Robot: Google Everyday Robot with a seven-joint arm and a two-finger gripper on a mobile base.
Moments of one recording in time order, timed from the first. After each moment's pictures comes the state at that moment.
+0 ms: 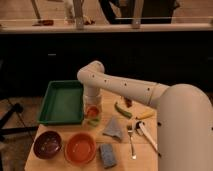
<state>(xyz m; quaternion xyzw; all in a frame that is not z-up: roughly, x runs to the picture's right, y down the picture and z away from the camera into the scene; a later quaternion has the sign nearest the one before) -0.067 0.121 0.793 -0.24 -0.32 -0.69 0.61</state>
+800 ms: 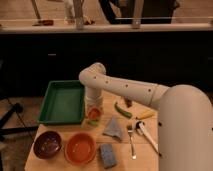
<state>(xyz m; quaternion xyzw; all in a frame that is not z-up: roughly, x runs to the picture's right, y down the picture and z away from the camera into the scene) -0.061 0.129 0.794 -0.25 -0.33 -0.68 0.61</state>
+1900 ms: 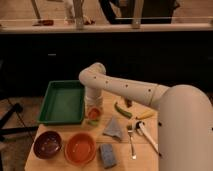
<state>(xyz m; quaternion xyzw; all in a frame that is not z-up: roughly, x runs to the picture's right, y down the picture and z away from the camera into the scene) -0.061 0.129 0.794 -0.25 -0.33 -0.68 0.61</state>
